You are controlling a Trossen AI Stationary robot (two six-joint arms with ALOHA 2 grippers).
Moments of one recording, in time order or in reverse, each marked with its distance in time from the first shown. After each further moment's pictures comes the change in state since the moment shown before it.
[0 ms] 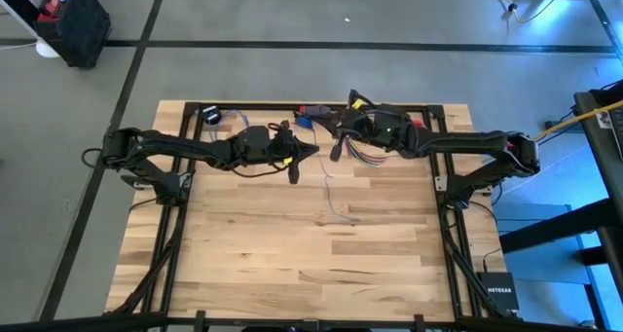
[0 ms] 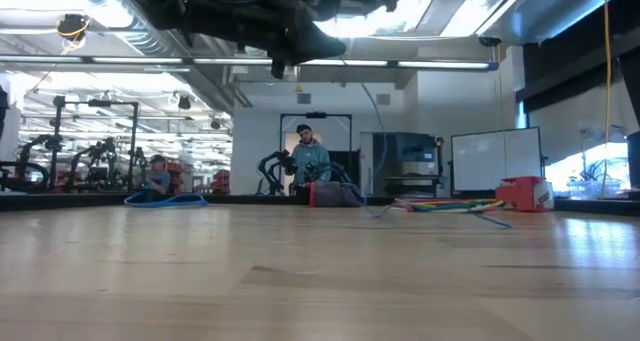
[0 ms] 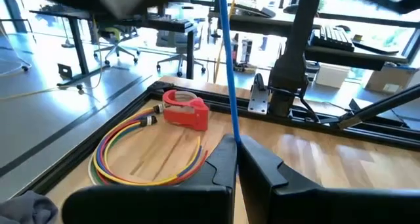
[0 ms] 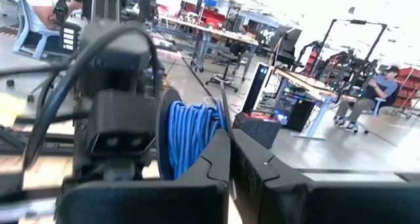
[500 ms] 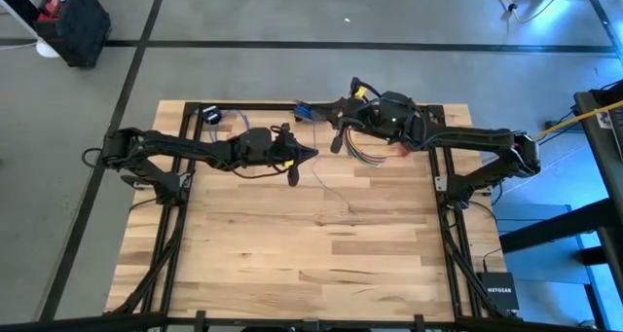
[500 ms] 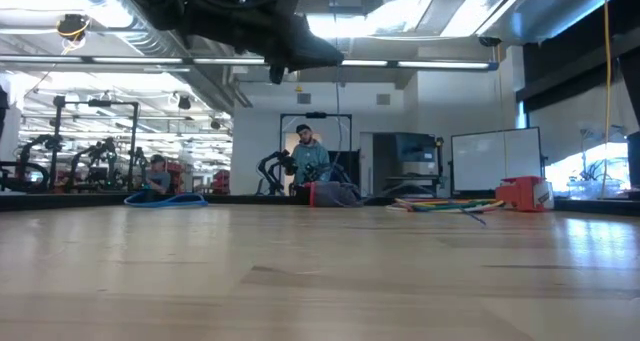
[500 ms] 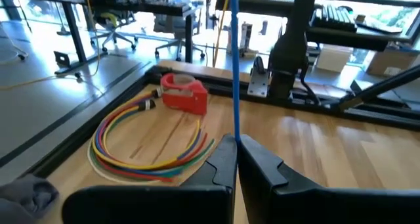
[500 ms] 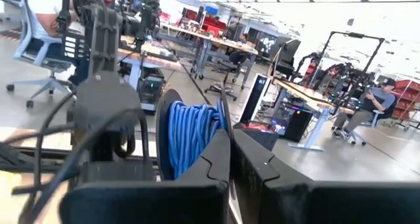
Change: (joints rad) left arm -0.002 0.002 -0.002 -0.059 0.004 0.010; right arm 0.000 -0.008 0.158 -0.134 -0.014 -0.026
